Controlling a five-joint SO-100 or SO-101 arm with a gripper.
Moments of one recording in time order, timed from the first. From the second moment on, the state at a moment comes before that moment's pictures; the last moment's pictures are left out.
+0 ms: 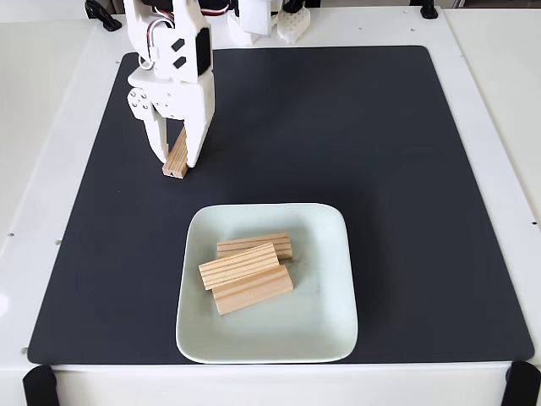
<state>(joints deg) 10.3 77.3 97.6 53.7 85.3</state>
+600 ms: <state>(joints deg) 7.8 104.1 97.7 54.0 85.1</state>
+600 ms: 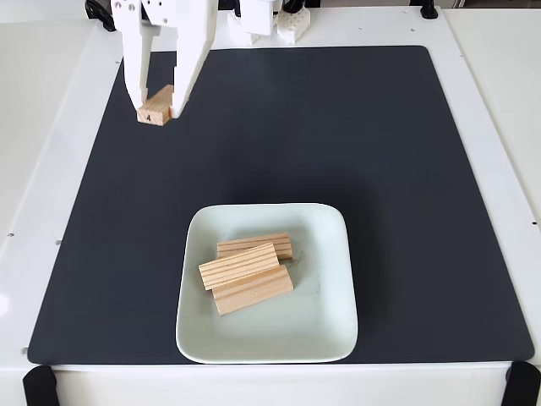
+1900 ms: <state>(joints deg) 4.7 129.0 128.0 54.0 -23.8</state>
